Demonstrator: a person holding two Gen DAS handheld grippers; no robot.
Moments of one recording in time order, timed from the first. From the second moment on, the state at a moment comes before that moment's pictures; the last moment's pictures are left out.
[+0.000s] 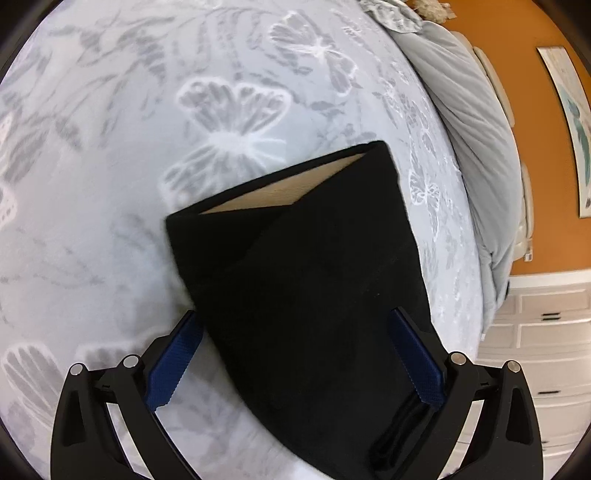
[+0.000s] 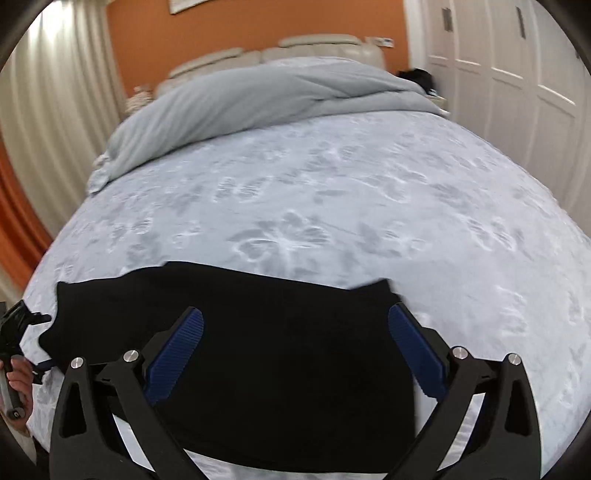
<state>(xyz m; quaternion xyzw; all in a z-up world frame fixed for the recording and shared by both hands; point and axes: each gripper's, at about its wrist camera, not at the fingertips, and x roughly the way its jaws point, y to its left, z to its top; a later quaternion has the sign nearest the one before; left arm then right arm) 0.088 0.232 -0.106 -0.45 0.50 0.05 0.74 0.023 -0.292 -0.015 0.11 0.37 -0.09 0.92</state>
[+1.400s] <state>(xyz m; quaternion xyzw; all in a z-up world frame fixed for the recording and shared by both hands) 0.035 0.123 0.009 -0.15 0.40 -0.07 0.90 0.084 -0.193 -0.096 0.31 0.48 0.16 0.81</state>
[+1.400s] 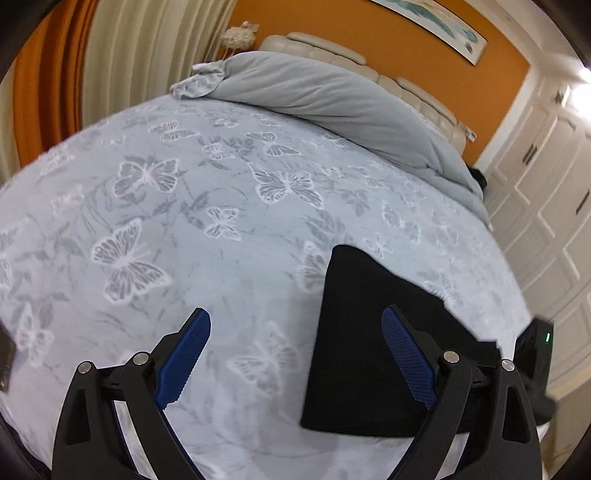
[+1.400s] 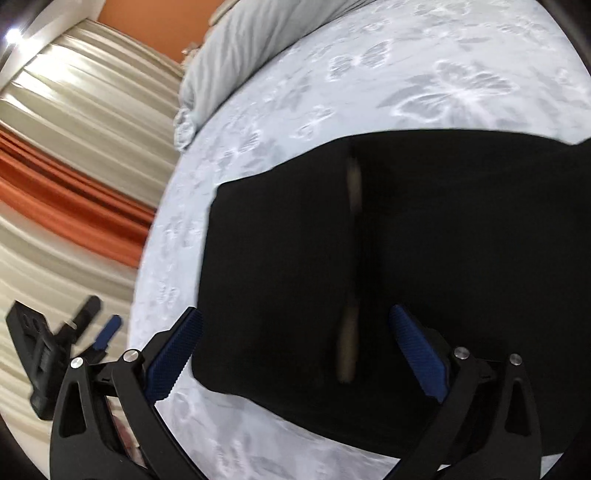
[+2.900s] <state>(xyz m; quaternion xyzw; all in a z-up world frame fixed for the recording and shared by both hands) 0.080 -0.034 -0.097 -0.22 0.56 -0.23 0.76 0.005 -0.393 -0.093 0.27 0.48 0.00 0.83</state>
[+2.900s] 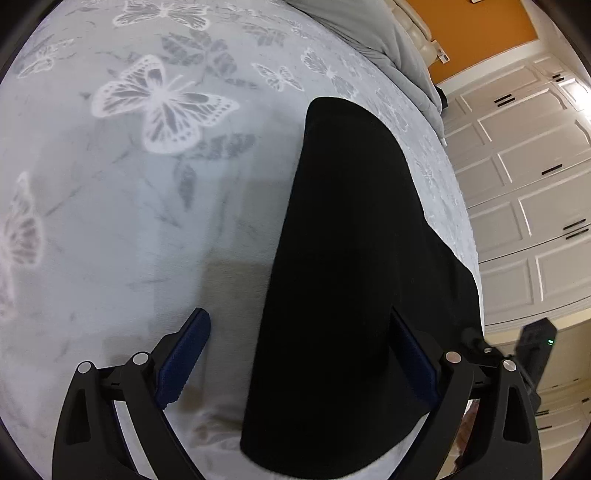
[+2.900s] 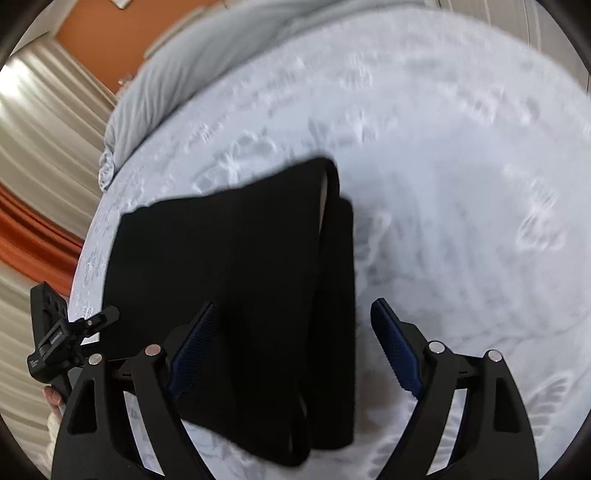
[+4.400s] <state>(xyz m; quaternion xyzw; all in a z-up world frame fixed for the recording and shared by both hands) 0.023 0.007 -0.037 0.02 0.47 -0.10 0.88 0.008 -0.262 -0.077 0.24 0.46 0.11 0.85</state>
